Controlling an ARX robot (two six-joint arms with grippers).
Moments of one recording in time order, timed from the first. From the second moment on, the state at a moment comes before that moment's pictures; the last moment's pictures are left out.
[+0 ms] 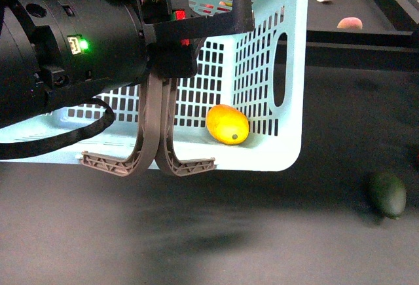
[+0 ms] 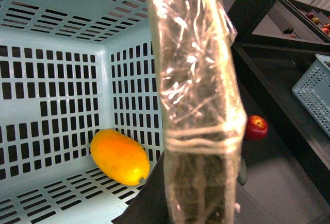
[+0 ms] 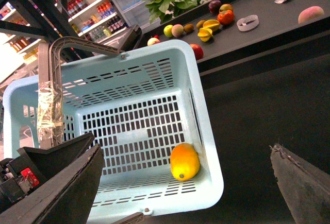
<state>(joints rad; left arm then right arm) -0.49 1.68 0.59 0.91 0.05 -0.29 0.53 0.68 0.13 0.43 0.33 0.53</state>
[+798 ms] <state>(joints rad) -0.49 1.68 0.59 0.91 0.05 -0.29 0.21 0.34 0.00 0.34 0.20 0.01</state>
